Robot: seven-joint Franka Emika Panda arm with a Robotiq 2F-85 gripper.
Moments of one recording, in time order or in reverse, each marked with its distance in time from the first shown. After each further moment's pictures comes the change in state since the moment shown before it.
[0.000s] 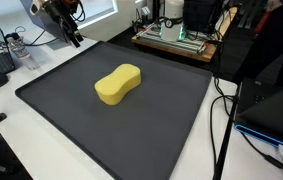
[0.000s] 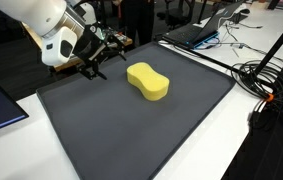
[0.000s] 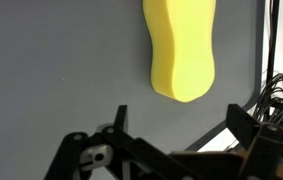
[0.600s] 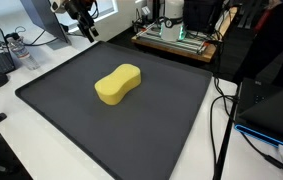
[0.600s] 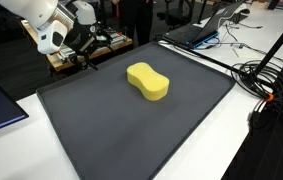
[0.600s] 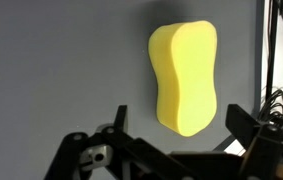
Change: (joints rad) arm 0.002 -0.185 -0.051 -0.303 0.018 0.078 -0.094
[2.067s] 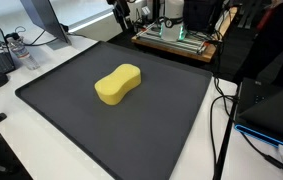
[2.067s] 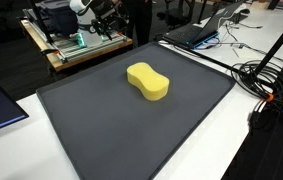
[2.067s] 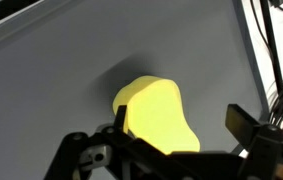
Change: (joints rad) arm 0.268 -0.533 -0.021 -0.561 -0.026 0.281 0.486
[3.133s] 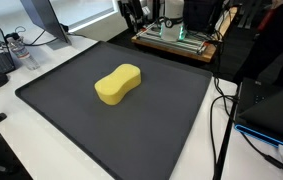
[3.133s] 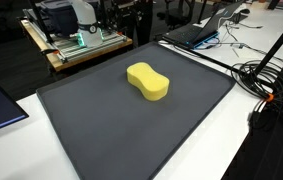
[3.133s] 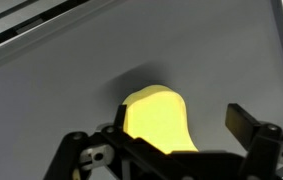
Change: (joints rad) arm 0.090 -0.008 0.139 0.076 -0.320 -0.032 0.381
